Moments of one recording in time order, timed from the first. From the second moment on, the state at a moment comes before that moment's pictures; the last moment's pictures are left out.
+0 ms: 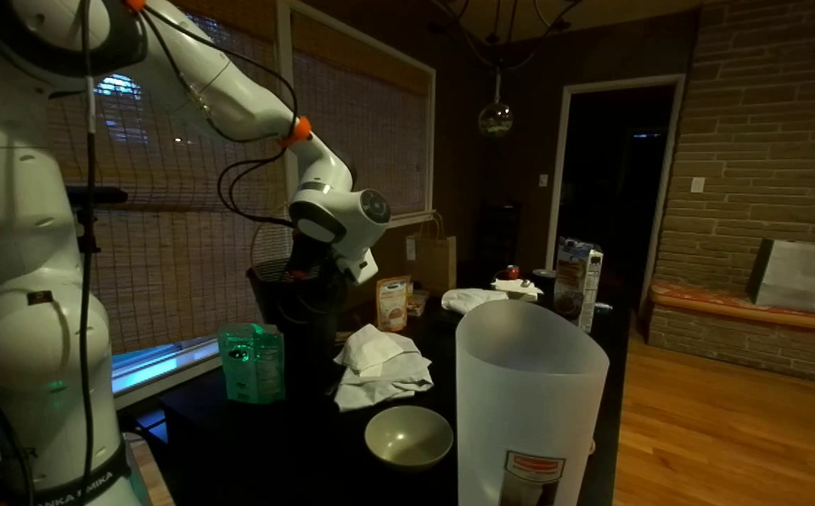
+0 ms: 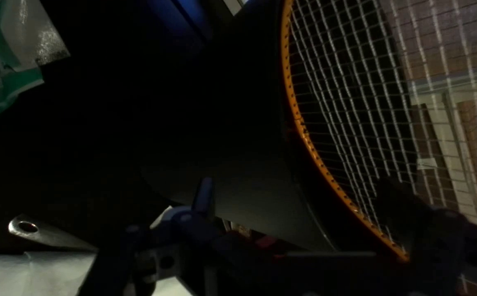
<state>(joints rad) 0.04 -0.08 -0.04 -2.41 1.13 2.10 -0.17</state>
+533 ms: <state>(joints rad) 0.06 -0.06 0.03 -2.41 1.12 2.20 -0.18</state>
